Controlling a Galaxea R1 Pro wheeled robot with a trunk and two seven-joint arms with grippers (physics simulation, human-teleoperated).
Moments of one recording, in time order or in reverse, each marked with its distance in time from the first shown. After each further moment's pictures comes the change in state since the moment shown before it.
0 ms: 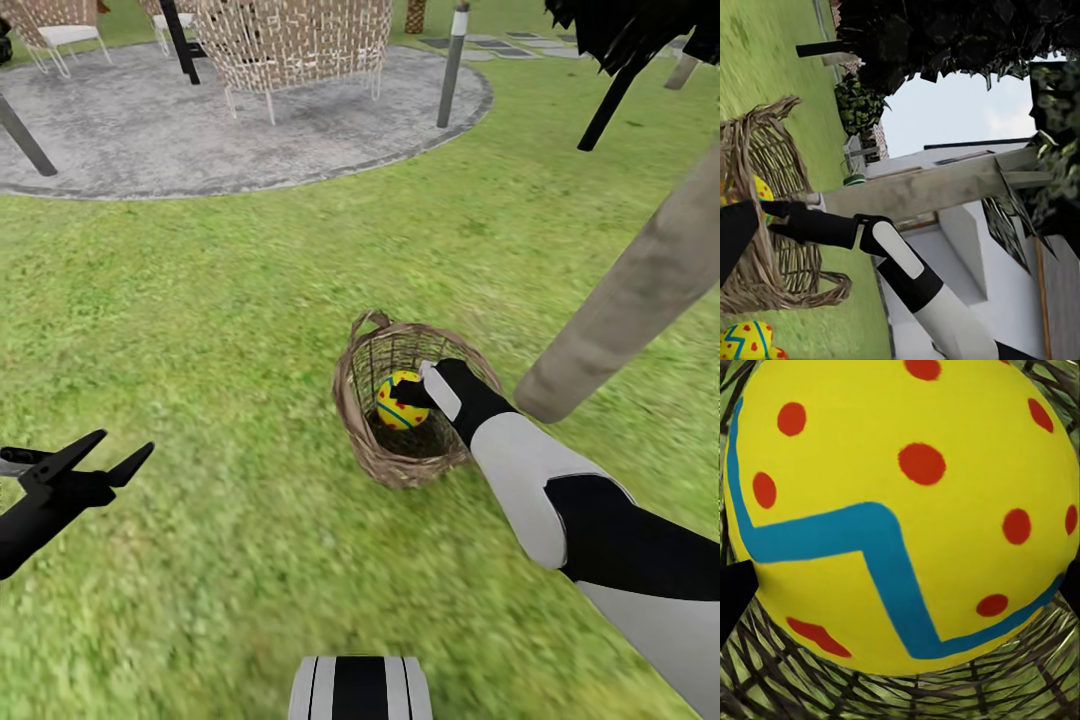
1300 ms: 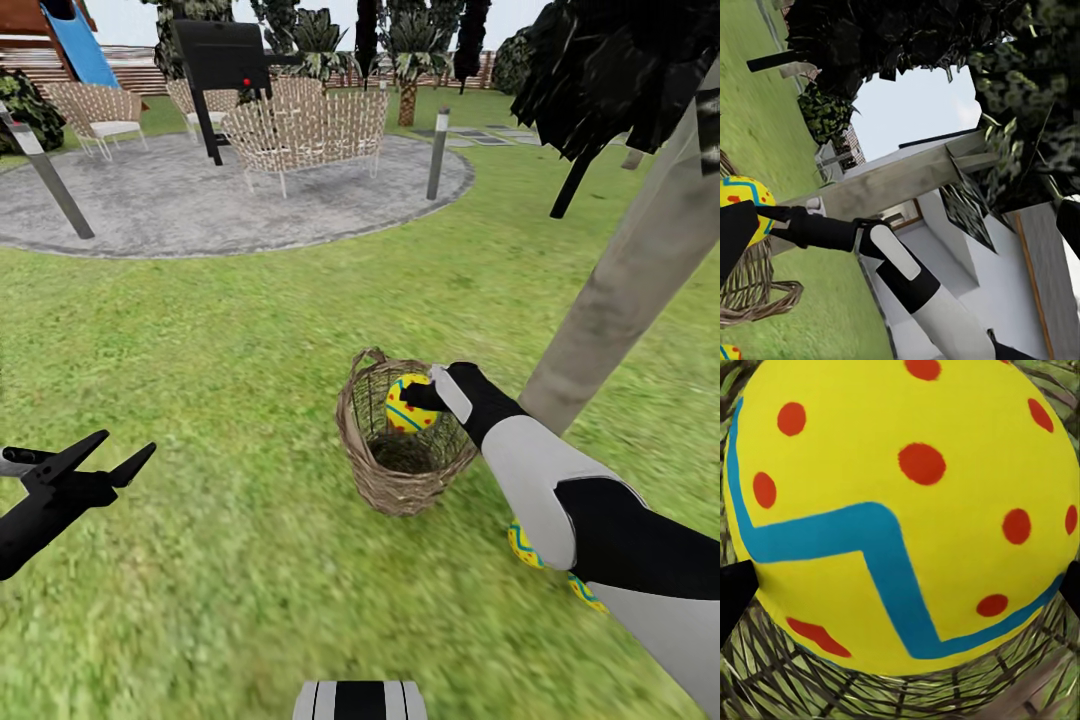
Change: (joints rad) left arm 0.000 -0.004 -0.003 -0.001 -0.003 -0.002 0.001; right arm 0.012 -0.039 0.000 -0.003 0.003 0.002 0.028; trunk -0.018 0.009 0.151
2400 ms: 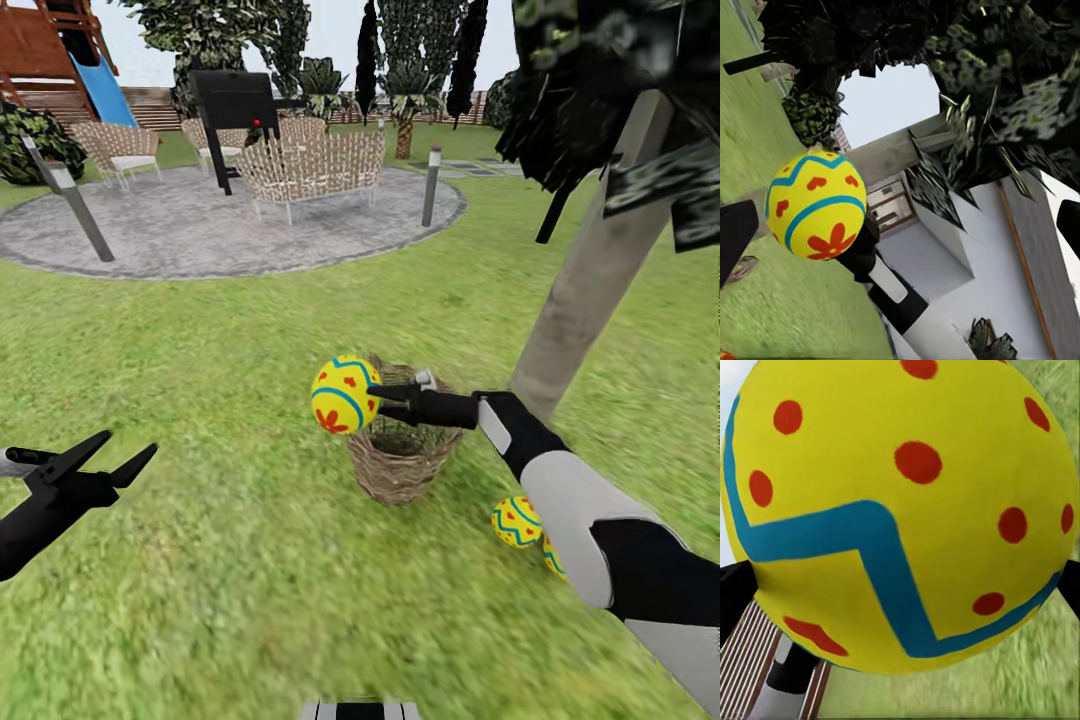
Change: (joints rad) left arm 0.000 -0.001 -0.003 0.002 -0.008 -0.003 0.002; right arm 0.136 -0.135 -0.004 -0.090 -0.003 0.167 1.413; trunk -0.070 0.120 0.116
